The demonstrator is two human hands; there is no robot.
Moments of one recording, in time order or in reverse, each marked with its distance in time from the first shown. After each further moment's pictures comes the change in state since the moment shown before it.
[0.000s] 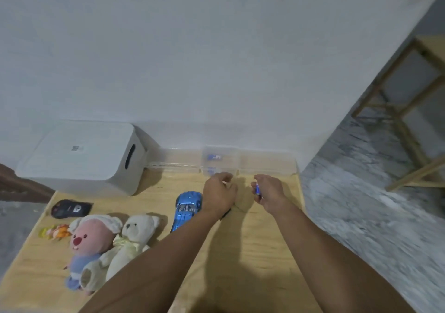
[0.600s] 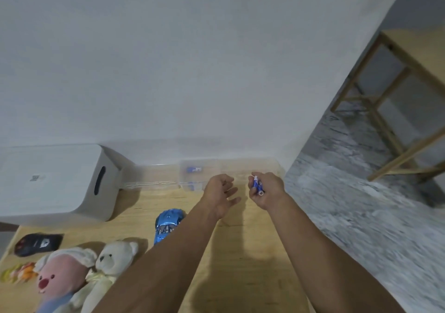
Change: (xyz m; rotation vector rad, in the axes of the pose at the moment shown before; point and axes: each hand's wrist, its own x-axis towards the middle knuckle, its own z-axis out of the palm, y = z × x) left_hand 0.037 0.056 0.031 -0.995 -0.367 -0.717; right_hand 0.023 -0.041 -0.033 0.430 -0.001 0.167
